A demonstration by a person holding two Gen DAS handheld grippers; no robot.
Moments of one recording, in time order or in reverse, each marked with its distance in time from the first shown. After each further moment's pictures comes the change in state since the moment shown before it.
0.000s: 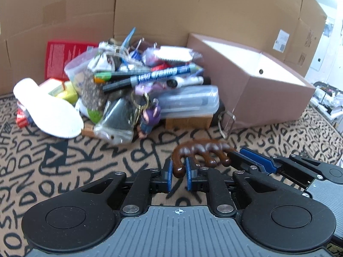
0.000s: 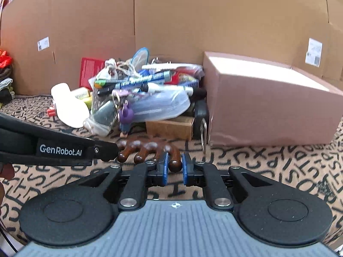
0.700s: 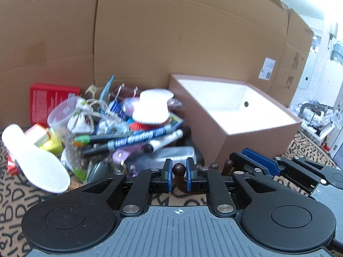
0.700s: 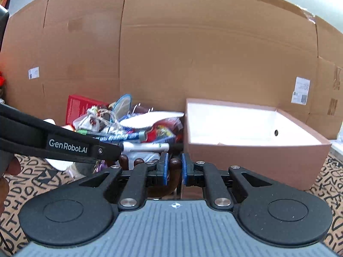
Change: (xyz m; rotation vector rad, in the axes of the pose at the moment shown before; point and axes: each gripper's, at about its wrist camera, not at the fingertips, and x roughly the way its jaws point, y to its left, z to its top) left arm -0.006 -0.025 0.064 0.043 -0.124 -0.058; right arm -0.010 -0.028 0.051 -0.027 -0.167 -0.062
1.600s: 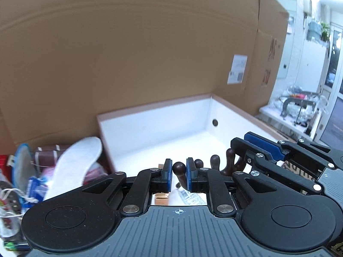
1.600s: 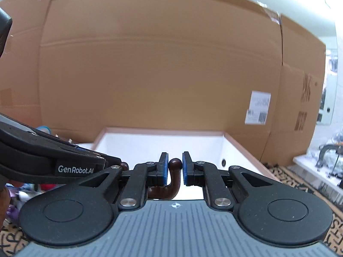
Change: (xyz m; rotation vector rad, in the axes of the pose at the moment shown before) left arm 0.136 -0.091 0.089 0.167 0.041 -0.130; right arm 0.073 -0.128 0.038 0.046 -0.022 -0.194
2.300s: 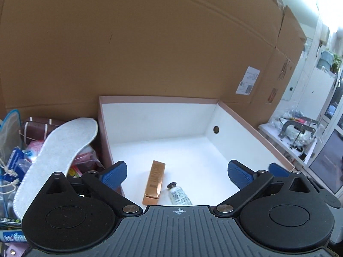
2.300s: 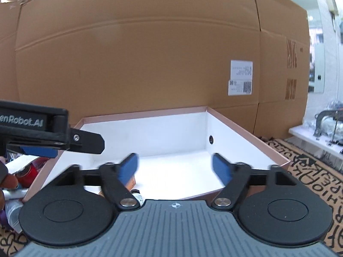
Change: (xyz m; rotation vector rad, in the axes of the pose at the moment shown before) left arm -0.001 0.022 -0.014 -0.174 -0.040 -0.033; right arm 0.000 -0.028 -0.027 0.111 0.017 -0.031
